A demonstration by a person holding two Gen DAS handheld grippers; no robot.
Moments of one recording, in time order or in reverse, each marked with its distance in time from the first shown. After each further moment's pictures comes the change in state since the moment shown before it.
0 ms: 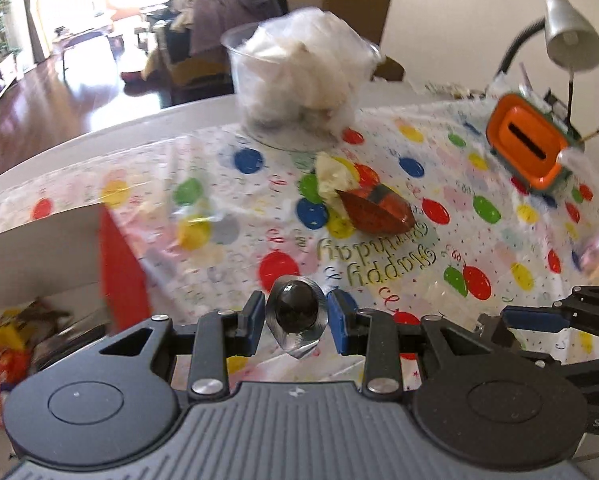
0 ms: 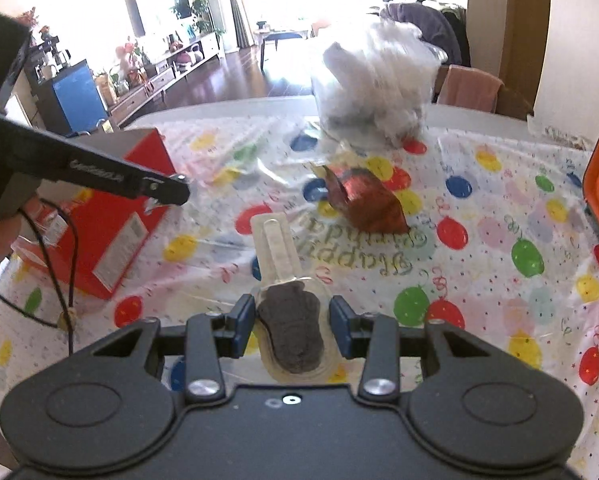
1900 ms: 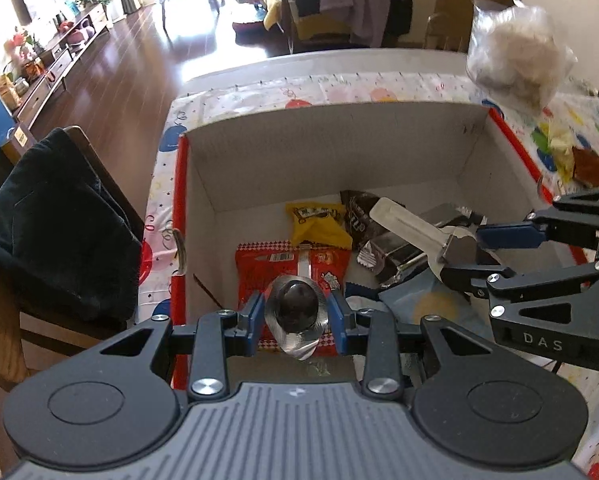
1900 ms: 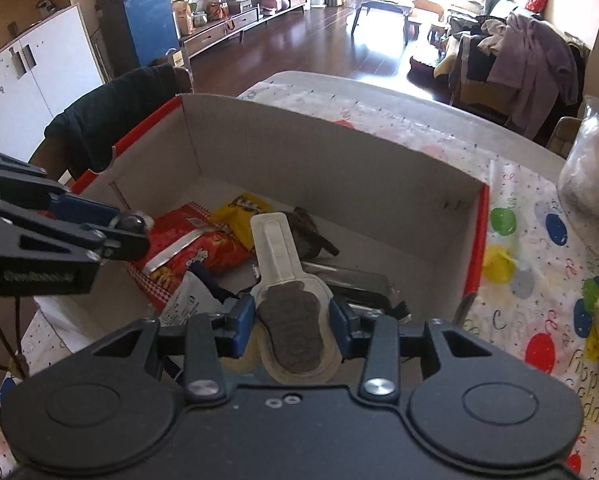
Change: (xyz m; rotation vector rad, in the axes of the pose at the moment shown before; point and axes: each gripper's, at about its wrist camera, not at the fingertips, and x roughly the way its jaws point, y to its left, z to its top) left arm -0.053 0.261 -0.082 -0.097 0.124 0.234; right arm 0.162 0.274 0.095 -0.236 0.151 0.086
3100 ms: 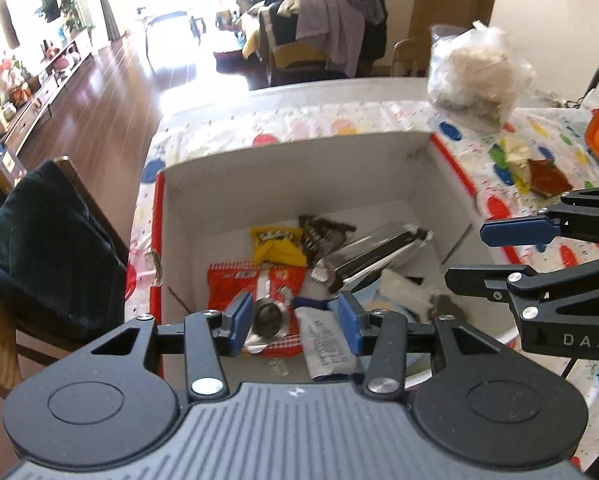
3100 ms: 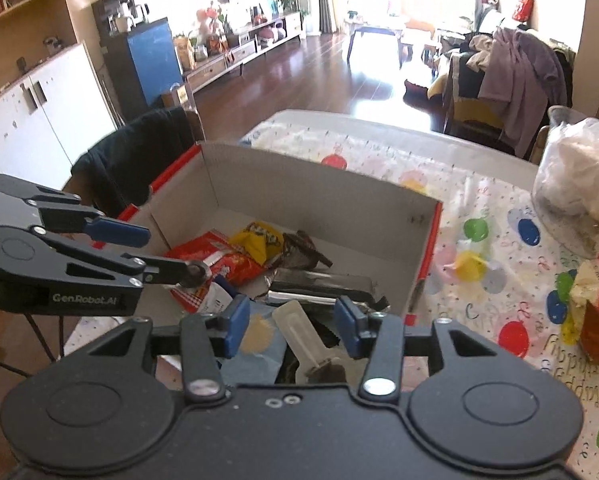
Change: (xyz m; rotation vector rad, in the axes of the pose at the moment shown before) left arm -0.048 -0.025 -0.004 0.031 -0.096 -0.061; right arm -0.072 -0.011 -0.008 0.048 -0.105 0.026
